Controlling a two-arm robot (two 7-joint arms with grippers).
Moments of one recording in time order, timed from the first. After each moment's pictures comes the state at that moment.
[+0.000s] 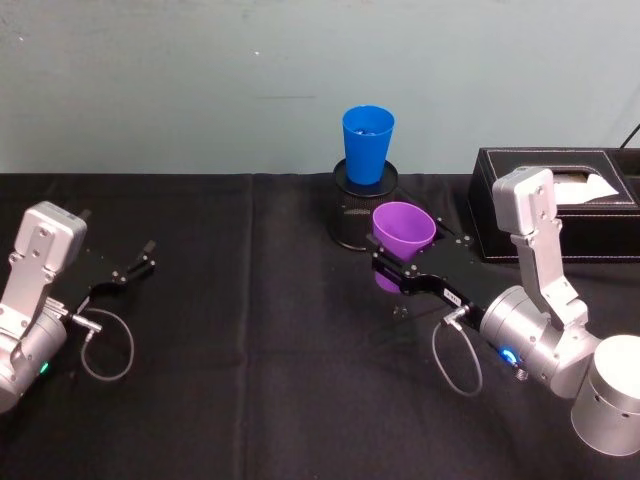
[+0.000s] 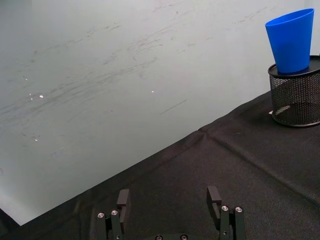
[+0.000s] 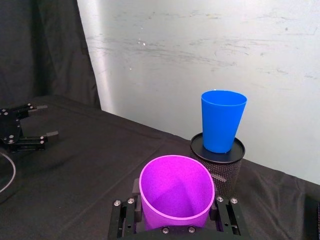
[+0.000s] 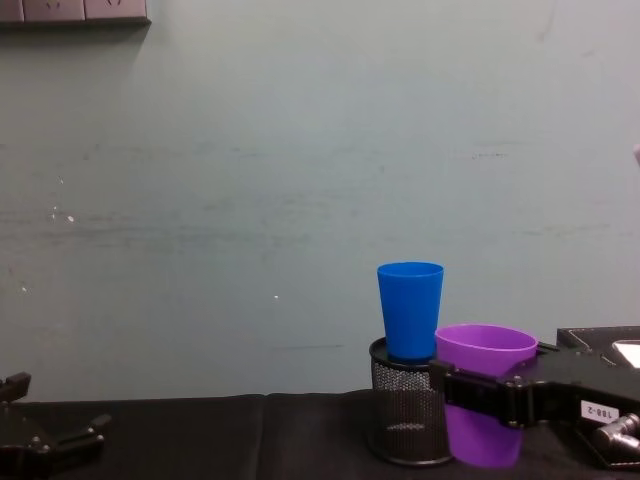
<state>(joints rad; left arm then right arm) -0.20 0.60 0.45 -1.41 -0.25 -0.12 0.03 0.17 0.39 -0.38 -1.60 0.34 0.09 0.24</state>
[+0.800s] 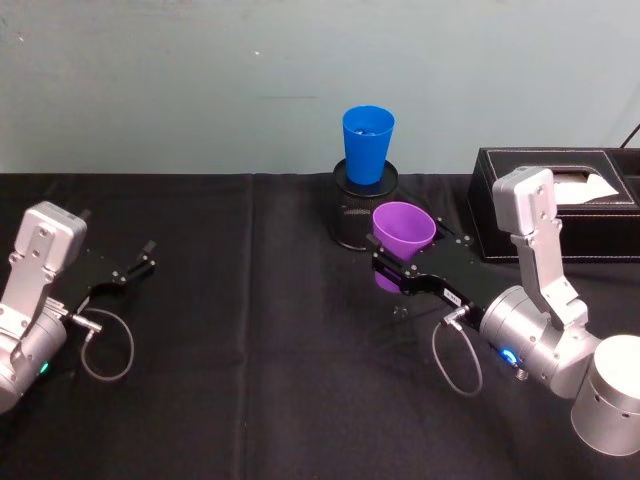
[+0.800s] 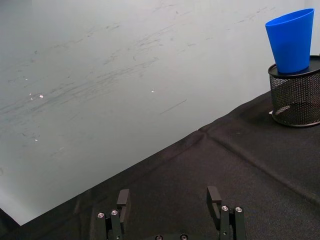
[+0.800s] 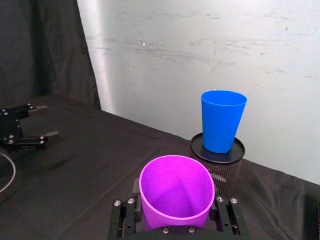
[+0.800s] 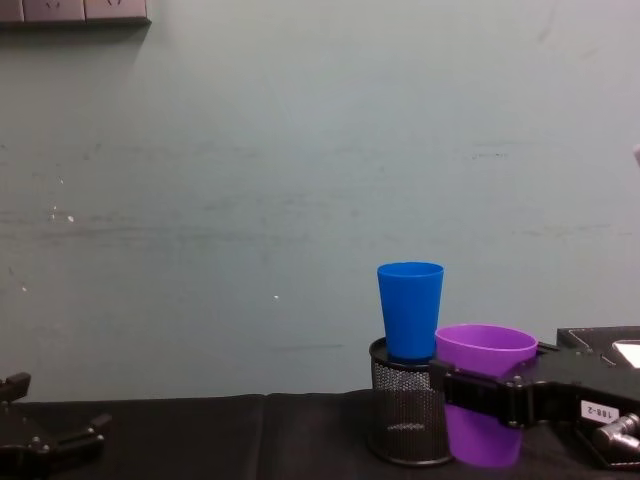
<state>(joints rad) -0.20 0.60 0.45 -1.41 -0.25 -0.12 0.03 0.17 0.39 -0.38 -1.60 0.34 0.09 0.24</state>
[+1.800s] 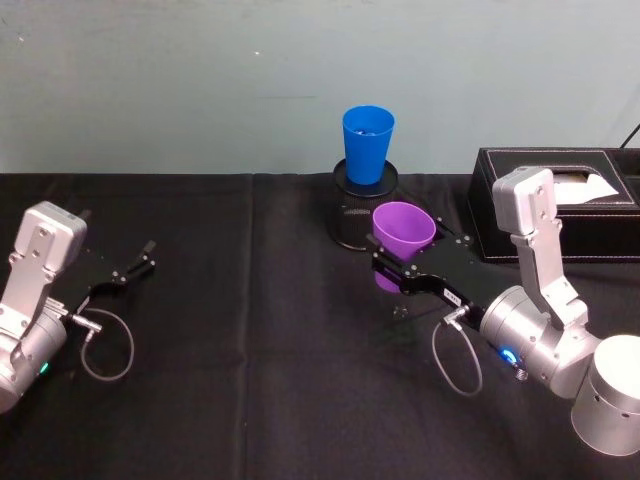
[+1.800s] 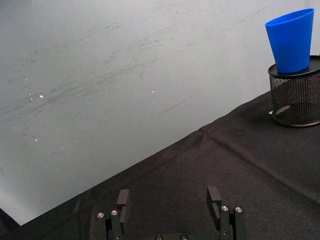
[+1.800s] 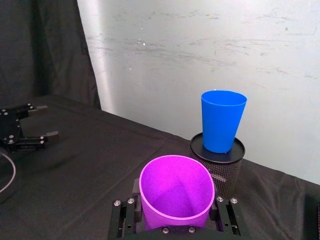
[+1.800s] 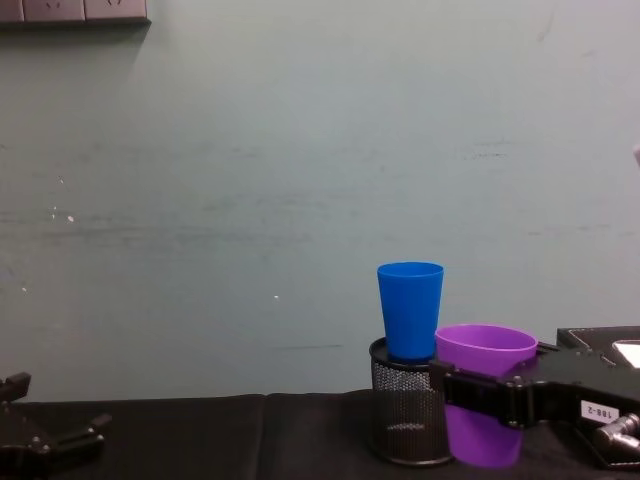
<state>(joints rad) -0.20 0.60 0.45 -1.41 -0.25 -0.12 0.03 0.17 0.39 -0.38 -1.60 0.34 0.09 0.24</state>
